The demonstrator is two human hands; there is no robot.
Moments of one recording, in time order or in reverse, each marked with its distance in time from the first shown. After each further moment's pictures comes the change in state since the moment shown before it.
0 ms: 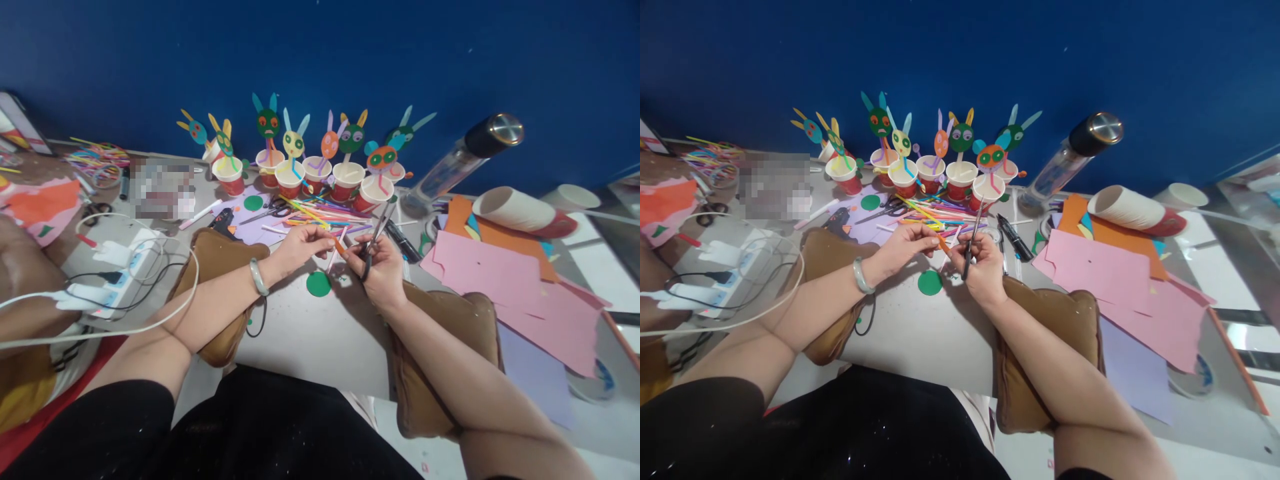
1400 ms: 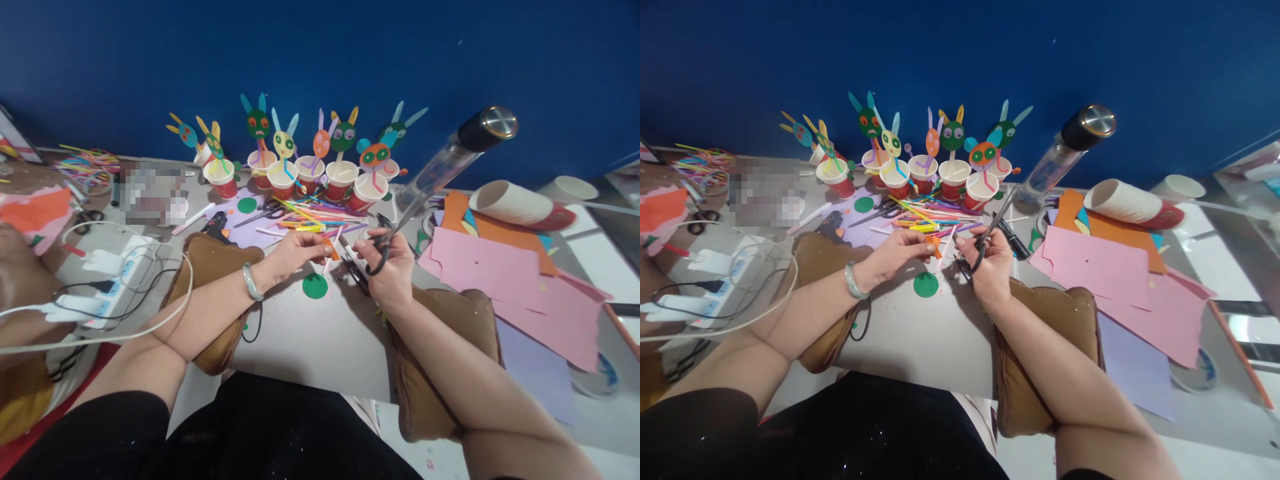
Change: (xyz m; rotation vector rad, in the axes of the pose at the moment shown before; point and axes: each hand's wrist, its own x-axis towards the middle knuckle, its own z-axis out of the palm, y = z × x) left_hand -0.002 -0.002 0.003 -0.049 -0.050 -0.082; right_hand 0.007 0.009 -0.008 0.066 0.183 -0.057
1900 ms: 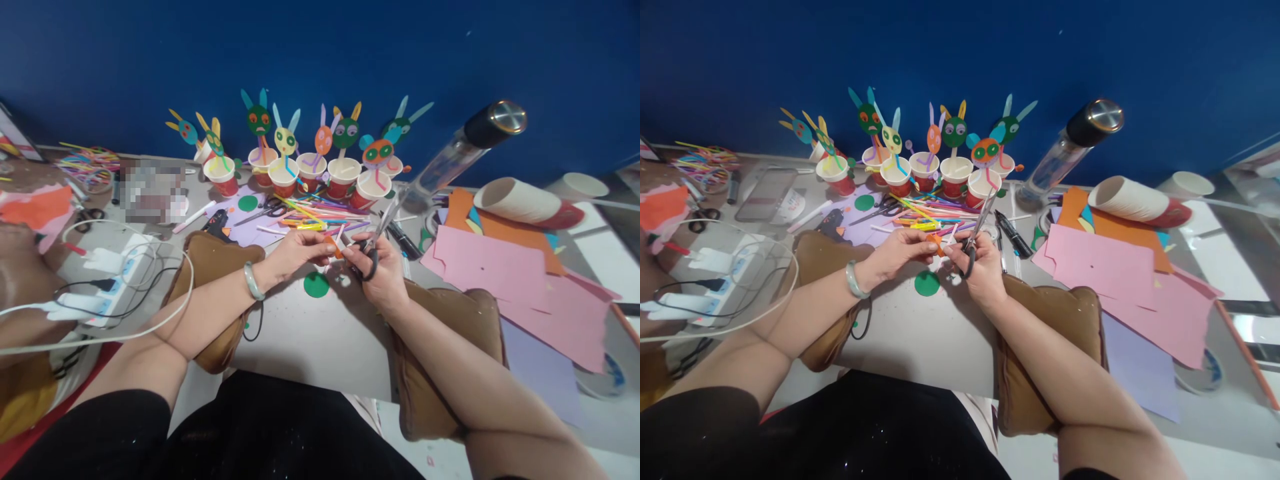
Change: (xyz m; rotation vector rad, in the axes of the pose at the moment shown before) left_hand -0.002 -0.002 0.002 -0.116 -0.017 -0.060; right_hand -0.007 -0.003 0.008 0.211 -0.167 0.252
